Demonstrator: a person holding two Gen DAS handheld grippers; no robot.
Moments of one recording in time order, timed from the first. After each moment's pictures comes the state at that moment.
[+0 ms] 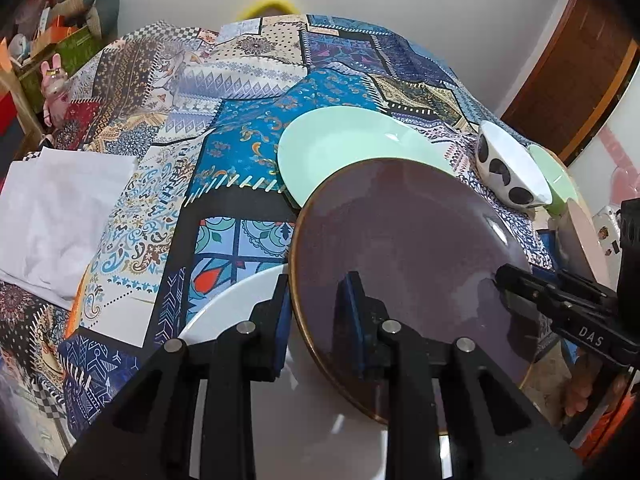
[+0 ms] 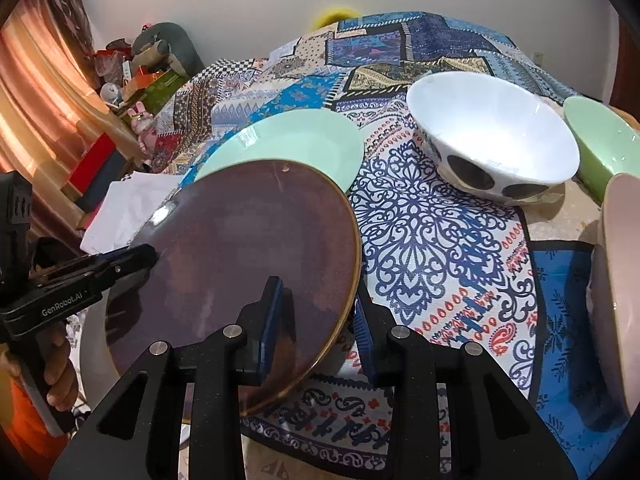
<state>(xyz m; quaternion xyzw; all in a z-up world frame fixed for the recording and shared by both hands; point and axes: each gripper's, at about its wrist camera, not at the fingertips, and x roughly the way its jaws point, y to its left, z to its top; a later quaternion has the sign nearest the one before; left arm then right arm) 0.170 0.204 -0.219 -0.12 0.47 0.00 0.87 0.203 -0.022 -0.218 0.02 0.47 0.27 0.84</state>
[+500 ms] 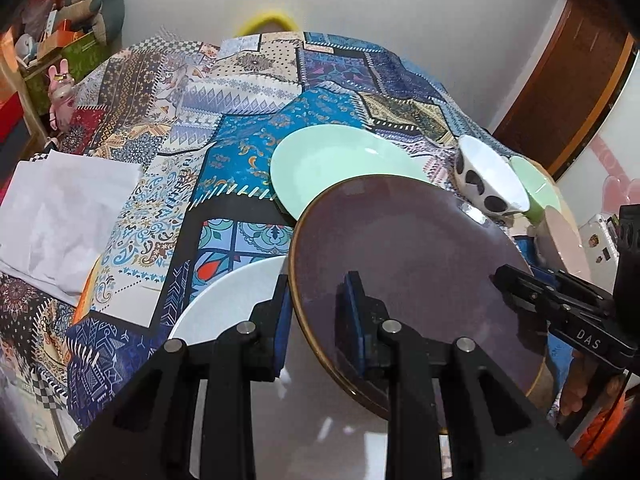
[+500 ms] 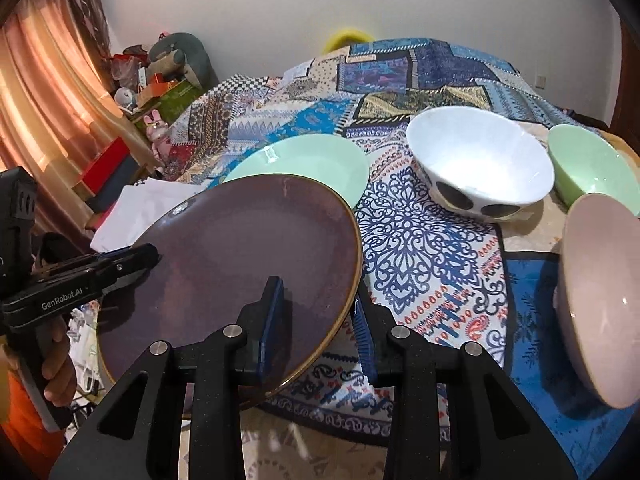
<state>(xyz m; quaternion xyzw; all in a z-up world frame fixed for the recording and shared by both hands) 0.148 0.195 -0.193 -0.13 0.45 0.00 0.88 0.183 -0.033 -0.193 0.01 0.43 0.28 0.86</state>
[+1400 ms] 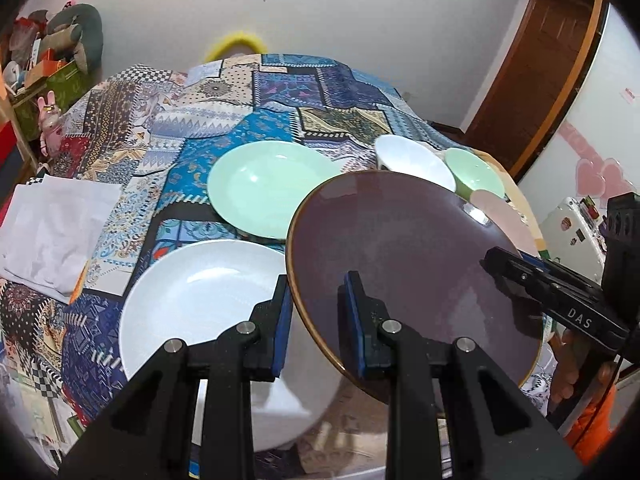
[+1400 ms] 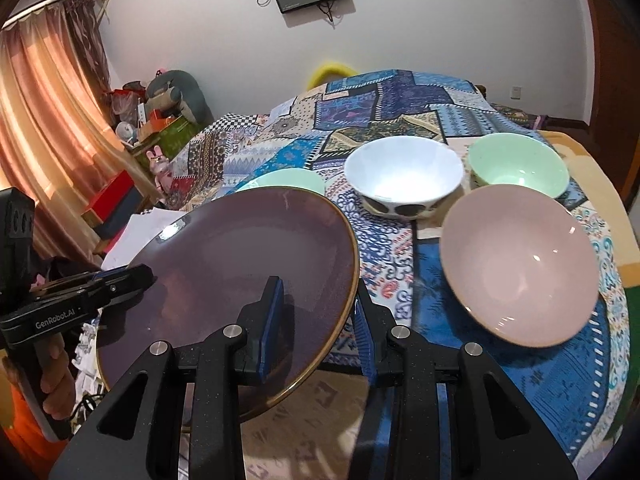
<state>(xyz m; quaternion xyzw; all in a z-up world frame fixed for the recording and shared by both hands) 0.100 0.118 -0.142 -0.11 0.43 -0.03 0.90 0.143 -0.100 -0.161 0.05 0.39 0.26 0.88</state>
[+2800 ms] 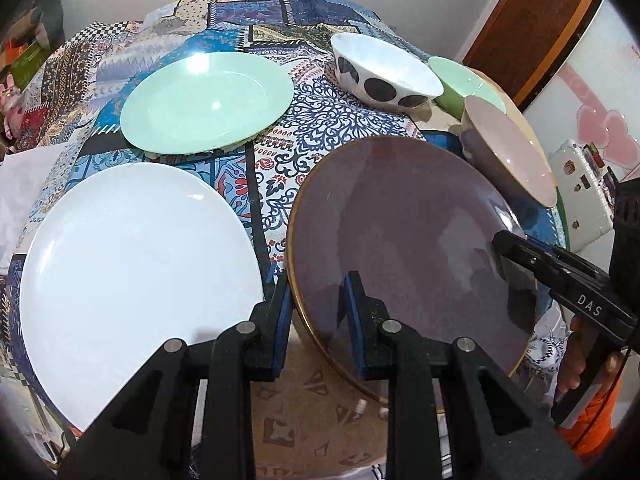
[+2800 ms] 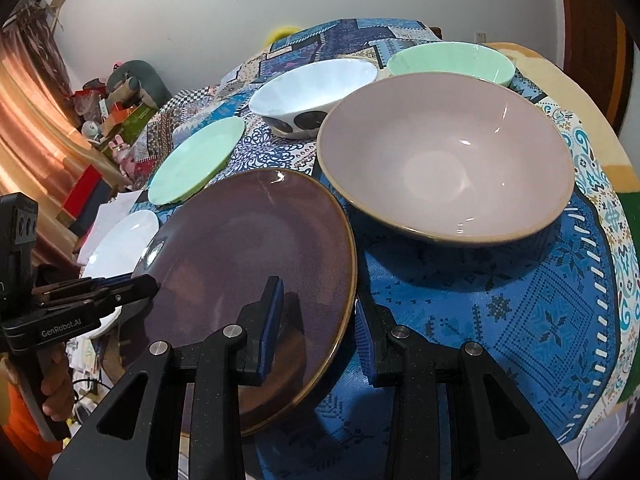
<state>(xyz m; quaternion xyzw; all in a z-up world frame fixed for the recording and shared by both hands) 0.128 0.050 -0.216 -0.08 0.52 -0.07 0.85 0.145 -0.160 -0.221 0.08 0.46 0.22 0.86</state>
